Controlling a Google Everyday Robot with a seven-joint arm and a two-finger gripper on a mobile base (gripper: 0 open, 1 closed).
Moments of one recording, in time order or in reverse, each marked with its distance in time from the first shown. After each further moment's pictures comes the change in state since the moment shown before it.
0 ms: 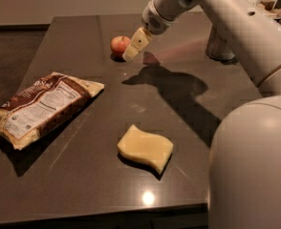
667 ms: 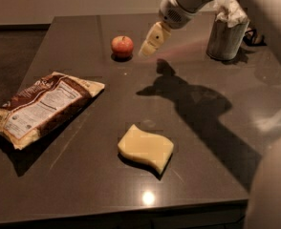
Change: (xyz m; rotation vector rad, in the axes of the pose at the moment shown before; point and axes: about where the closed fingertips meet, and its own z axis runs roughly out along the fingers) arm 0.024 0.015 -0.069 0.050 0.032 -0.038
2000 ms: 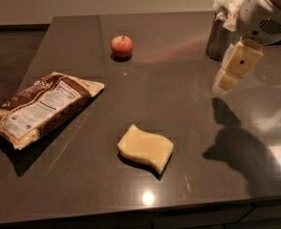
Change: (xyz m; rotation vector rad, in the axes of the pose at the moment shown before) arm 0.121 0.101 -0.165 -0.010 0.242 -0.082
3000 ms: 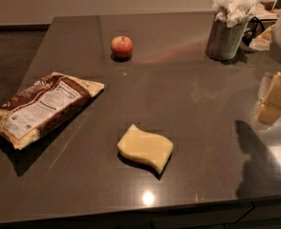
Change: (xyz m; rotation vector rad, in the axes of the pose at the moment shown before) arm 0.052 0.059 -0.029 -0.023 0.131 -0.048
